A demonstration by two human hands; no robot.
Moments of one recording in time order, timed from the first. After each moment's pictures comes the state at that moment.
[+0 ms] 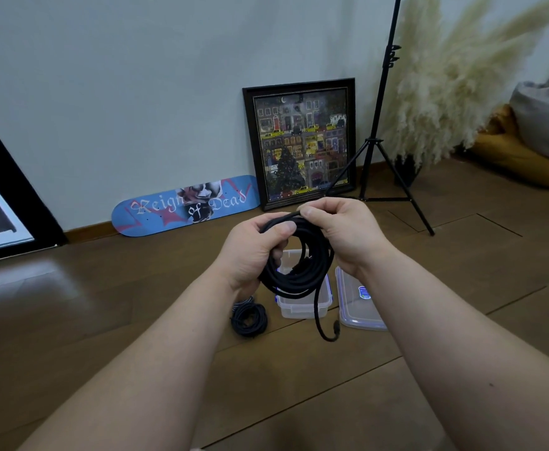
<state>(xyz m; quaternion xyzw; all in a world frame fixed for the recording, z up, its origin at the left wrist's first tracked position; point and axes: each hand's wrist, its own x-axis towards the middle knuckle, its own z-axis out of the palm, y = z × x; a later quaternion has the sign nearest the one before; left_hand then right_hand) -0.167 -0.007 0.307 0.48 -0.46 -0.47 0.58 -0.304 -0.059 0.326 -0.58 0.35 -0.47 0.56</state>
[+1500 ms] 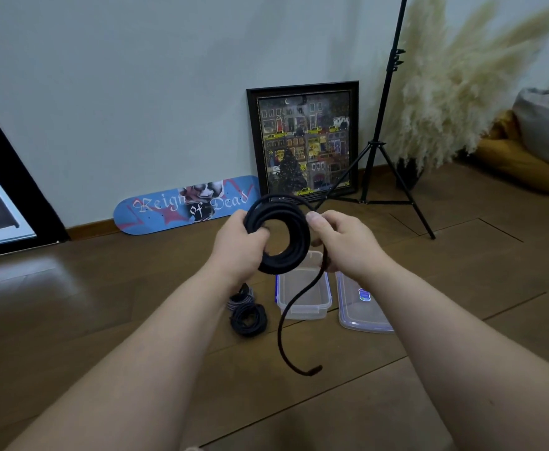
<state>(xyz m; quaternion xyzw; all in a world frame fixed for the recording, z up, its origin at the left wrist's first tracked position) -0.149 -0.012 0.308 0.66 -0.47 -0.26 0.53 -0.315 -0.063 0.309 -0.73 0.44 -0.35 0.39</state>
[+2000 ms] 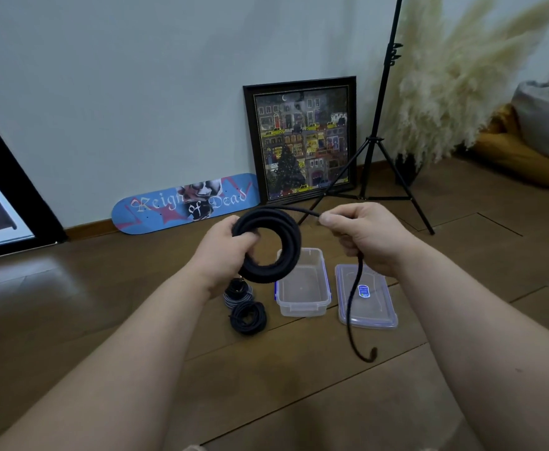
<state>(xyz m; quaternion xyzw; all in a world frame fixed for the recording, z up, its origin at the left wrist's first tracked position) -0.130 -0.007 0.300 0.63 -0.47 -0.33 0.52 -0.342 -0.081 0.316 -0.66 0.38 -0.36 0.54</state>
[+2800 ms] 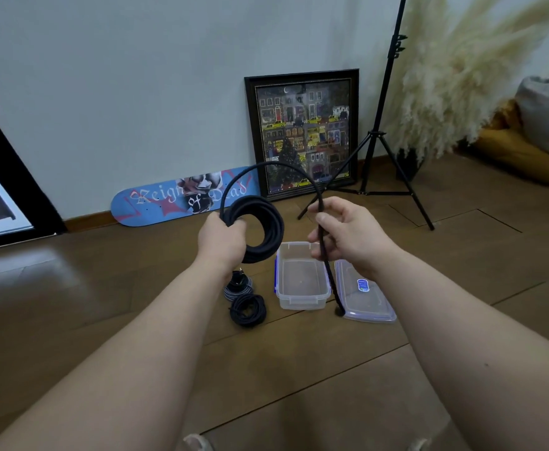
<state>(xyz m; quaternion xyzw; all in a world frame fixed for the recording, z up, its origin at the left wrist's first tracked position) -0.126 -0.027 0.281 0.71 -0.36 -0.23 0.56 -0.320 -0.066 0.307 -0.62 0.40 -0.37 0.56</state>
